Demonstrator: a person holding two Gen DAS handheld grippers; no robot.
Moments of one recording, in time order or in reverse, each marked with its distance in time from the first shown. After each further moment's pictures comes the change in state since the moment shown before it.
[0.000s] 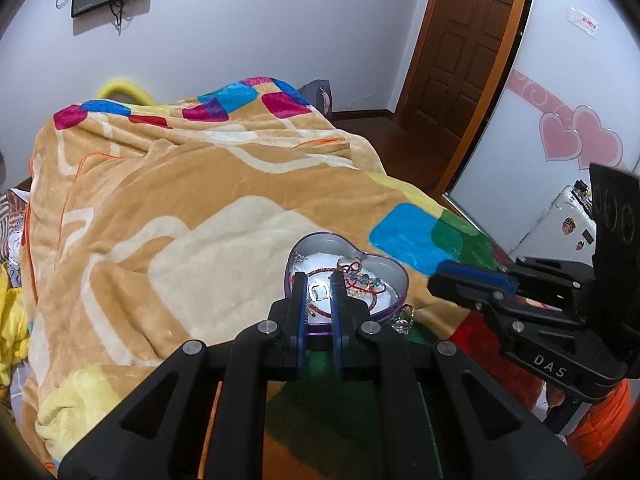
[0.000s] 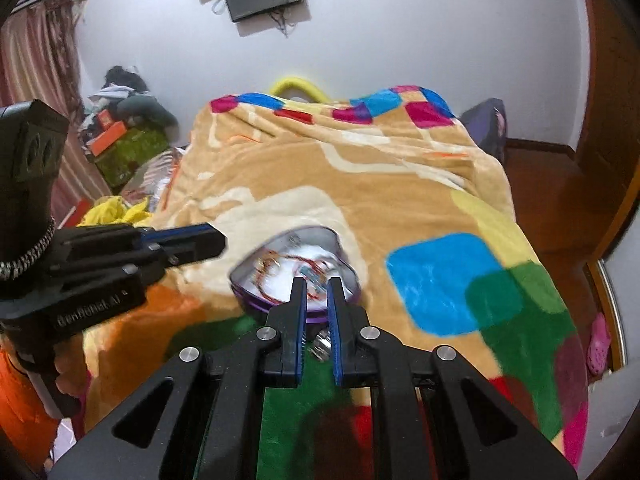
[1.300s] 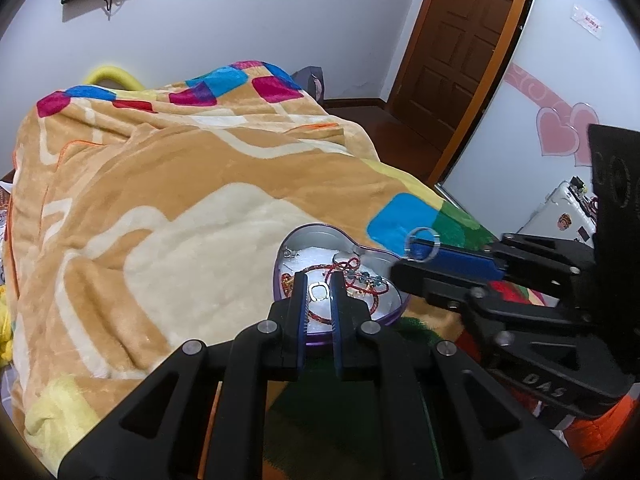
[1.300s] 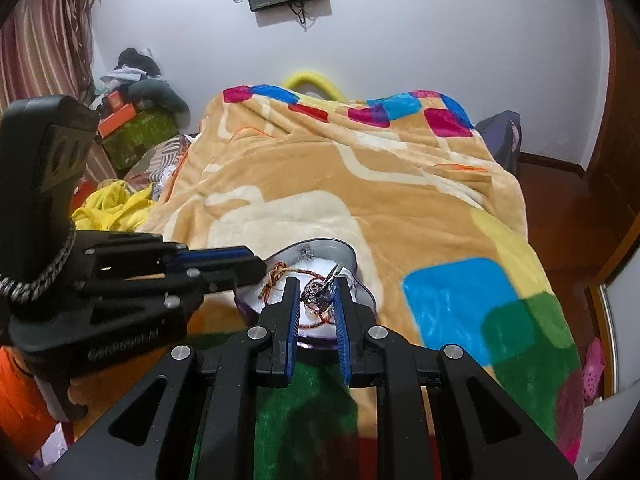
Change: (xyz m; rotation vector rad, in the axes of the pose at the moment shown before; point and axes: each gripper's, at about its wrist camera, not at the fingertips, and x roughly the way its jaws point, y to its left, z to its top) left arm 0.025 0.005 0.003 -0.008 0.046 -0.049; right arm 0.021 0.013 0.022 -0.082 0.010 0.026
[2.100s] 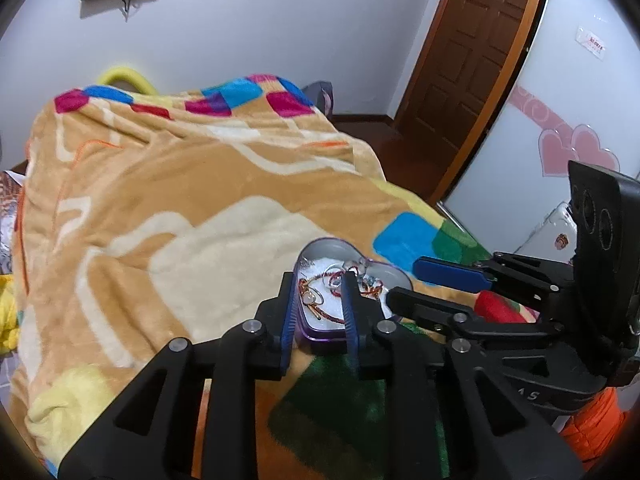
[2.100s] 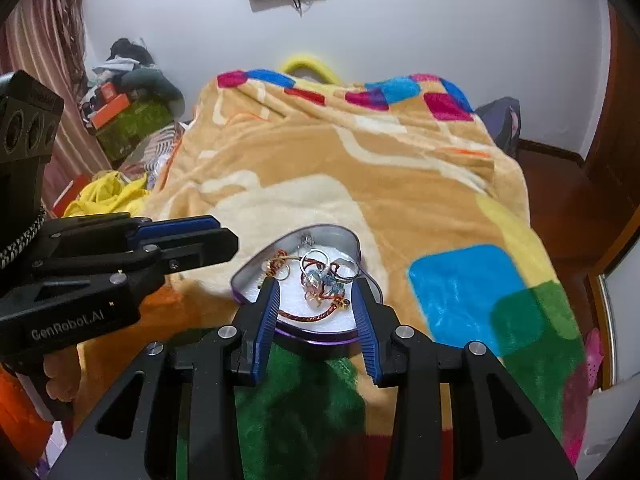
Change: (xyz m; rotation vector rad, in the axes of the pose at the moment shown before) left arm -0.033 0.009 0.001 -0.048 -0.065 0.018; right arm -0.002 0.003 -0.002 0.013 0.040 -0.013
